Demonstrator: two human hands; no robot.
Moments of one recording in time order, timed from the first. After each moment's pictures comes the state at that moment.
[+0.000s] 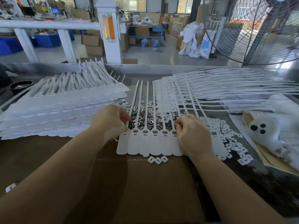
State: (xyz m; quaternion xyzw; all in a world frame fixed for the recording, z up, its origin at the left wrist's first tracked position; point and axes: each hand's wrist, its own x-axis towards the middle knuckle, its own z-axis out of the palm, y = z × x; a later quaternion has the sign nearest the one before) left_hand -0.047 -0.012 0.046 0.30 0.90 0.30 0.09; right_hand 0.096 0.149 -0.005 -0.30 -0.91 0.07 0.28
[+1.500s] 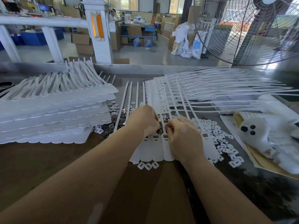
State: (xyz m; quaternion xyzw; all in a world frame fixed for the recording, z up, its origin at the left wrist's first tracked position) left_hand -0.019 0.083 0.030 0.39 0.88 0.26 0.08; right_hand 0.096 0.148 -0.004 -0.29 -0.92 0.06 0.27
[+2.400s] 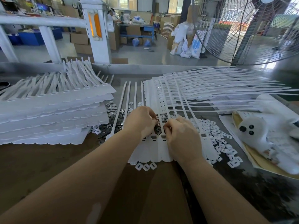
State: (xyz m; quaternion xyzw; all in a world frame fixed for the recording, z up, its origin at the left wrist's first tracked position) left_hand -0.025 0.086 0.019 0.37 0.87 0.31 0.08; right_hand 0.096 0.148 -0.006 -0.29 -0.91 0.07 0.28
